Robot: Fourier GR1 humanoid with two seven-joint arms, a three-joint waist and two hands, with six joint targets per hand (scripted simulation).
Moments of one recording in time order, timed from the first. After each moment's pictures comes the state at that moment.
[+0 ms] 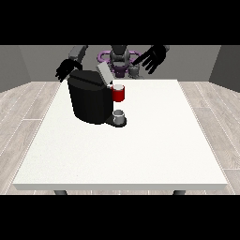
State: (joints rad) left arm -0.99 0.28 0.22 -0.66 -0.55 -0.21 -0.18; right arm -0.17 -0.06 -0.13 -1.27 -0.08 -0.16 -0.12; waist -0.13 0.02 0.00
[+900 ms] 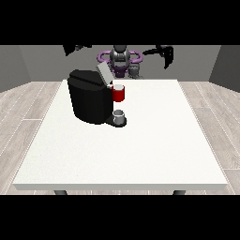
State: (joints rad) left arm -0.59 0.08 0.36 -0.72 -0.27 -0.26 -0.24; right arm -0.11 -0.16 -0.08 -1.44 -0.09 -0.05 0.02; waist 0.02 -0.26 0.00
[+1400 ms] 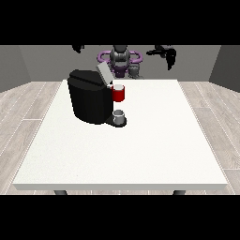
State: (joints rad) left arm -0.48 0.03 0.33 -0.87 -0.18 -0.31 -0.21; right arm -0.22 -0.19 -0.05 -1.46 -0.06 0.00 0.05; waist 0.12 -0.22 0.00
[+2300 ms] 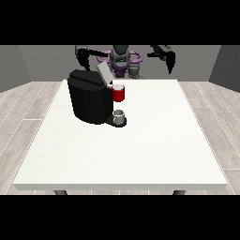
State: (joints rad) left arm -0.30 0.01 0.20 -1.26 -0.05 -0.28 -0.09; right arm -0.40 -0.17 -0.09 -1.28 -0.06 0.05 -0.01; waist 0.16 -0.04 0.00
